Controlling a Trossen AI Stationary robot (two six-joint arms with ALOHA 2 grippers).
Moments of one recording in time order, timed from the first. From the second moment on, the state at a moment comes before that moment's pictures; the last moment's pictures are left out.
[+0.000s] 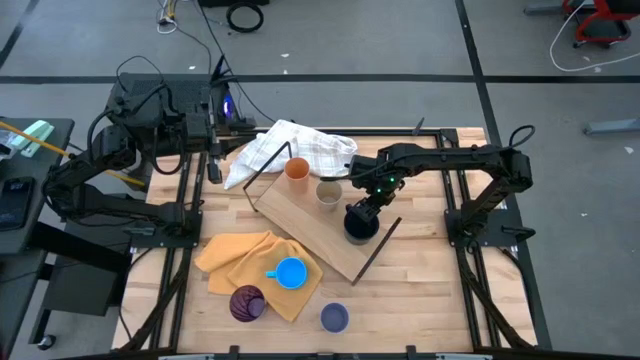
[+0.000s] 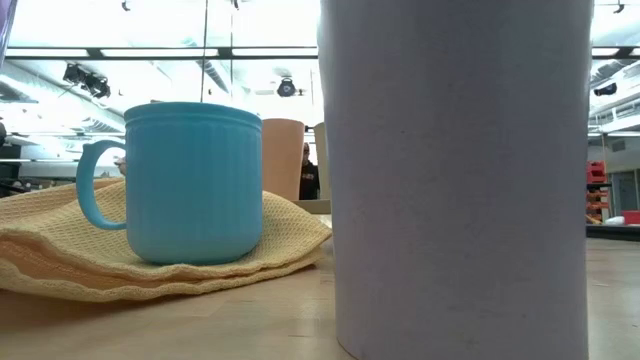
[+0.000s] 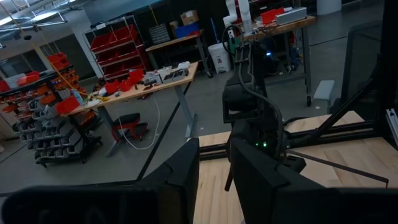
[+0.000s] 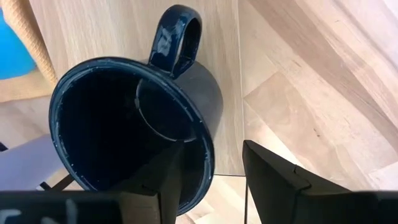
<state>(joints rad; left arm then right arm) 0.21 1.00 1.48 -0.54 -0.01 0.30 -0.17 1.60 1.32 -1.14 -0.24 0.63</state>
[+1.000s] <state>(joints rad) 0.21 1.00 1.48 -0.54 -0.01 0.30 -0.19 1.58 1.34 -1.13 -0.26 0.59</state>
